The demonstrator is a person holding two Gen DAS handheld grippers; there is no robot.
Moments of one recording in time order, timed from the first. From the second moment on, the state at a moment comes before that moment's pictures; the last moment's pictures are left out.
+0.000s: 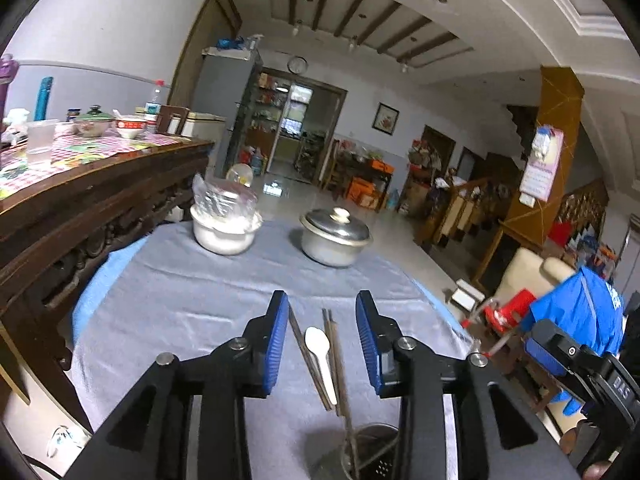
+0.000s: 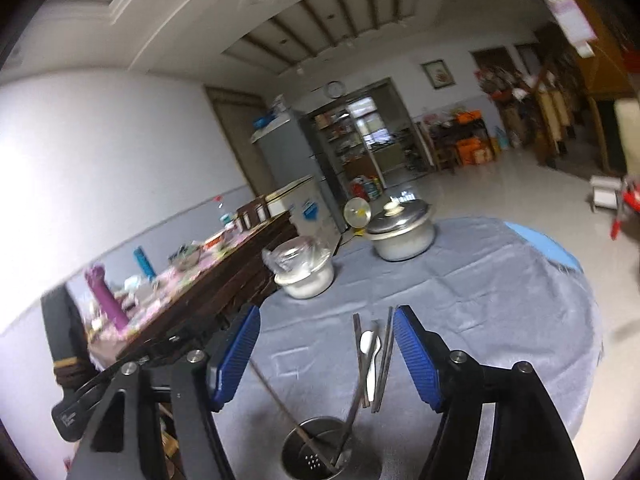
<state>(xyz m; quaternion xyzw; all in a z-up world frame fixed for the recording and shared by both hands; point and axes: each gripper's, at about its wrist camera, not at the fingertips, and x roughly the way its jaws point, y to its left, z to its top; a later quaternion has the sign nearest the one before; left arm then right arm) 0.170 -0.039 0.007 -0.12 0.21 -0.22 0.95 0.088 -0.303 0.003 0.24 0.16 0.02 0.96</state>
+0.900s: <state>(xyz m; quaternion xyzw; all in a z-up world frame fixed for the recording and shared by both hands) 0.234 0.006 -0.078 -0.13 0.38 -0.08 0.91 0.113 -0.388 -0.089 0.38 0.28 -0.05 0.88</state>
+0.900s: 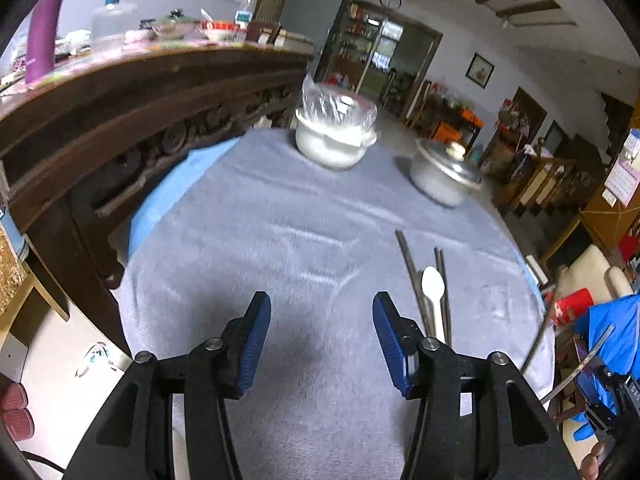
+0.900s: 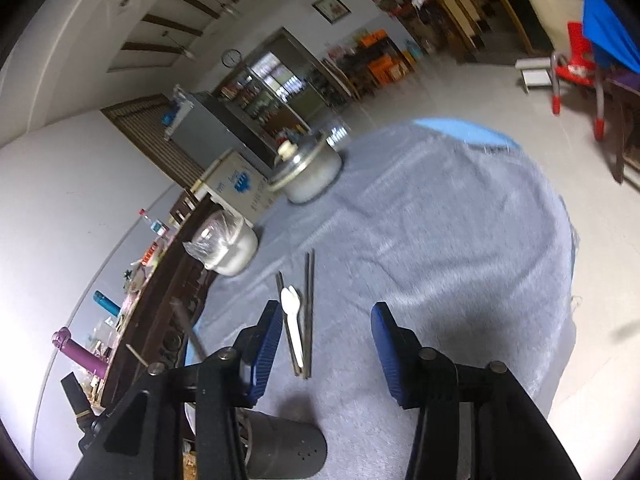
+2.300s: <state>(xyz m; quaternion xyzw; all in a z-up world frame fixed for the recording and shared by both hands) 0.447 -0.172 -0.171 0.01 0.49 -0.14 0.86 0.213 -0.413 -0.183 0.39 0.36 -0.02 0.85</state>
